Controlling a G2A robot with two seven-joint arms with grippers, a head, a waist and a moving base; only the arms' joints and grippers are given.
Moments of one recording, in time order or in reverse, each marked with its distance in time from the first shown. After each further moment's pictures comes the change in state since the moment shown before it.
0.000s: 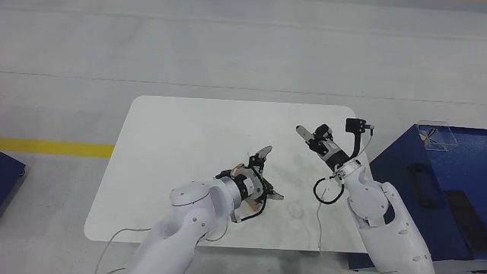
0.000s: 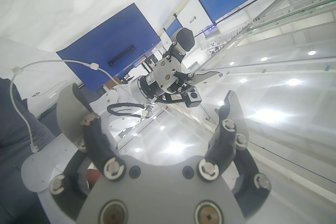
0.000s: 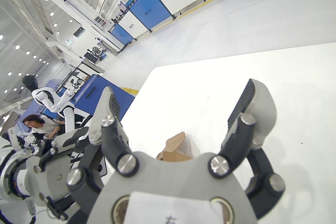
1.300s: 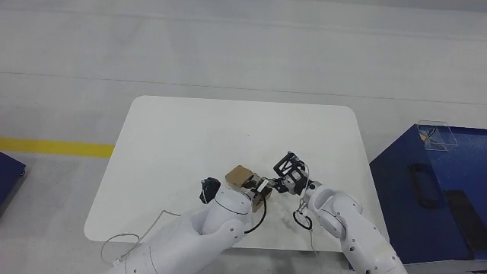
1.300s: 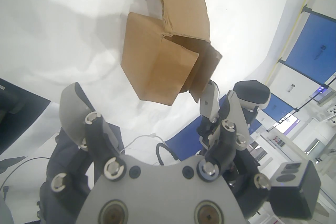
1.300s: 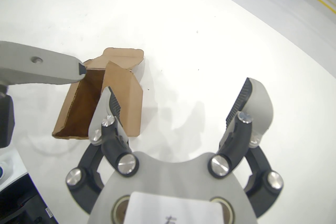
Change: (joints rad) left arm -0.295 0.112 0.466 0.123 -0.136 0.184 0.639; right arm 0.025 -0.008 -0.258 0.110 -0.856 -0.094 0.001
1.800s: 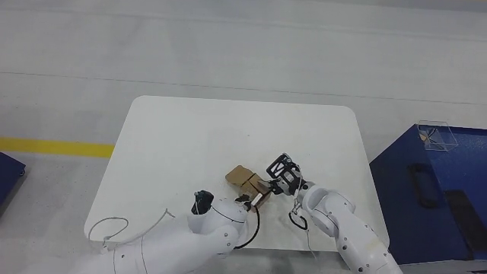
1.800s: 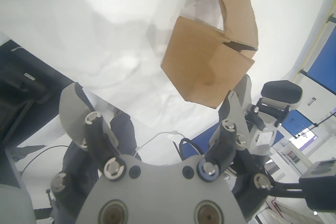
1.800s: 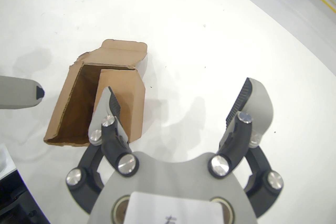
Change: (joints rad) left arm -0.242 0.107 0.314 -0.015 -0.410 -0.143 0.143; right arm 0.037 -0.016 -0.047 0.039 -0.043 0.020 0.025
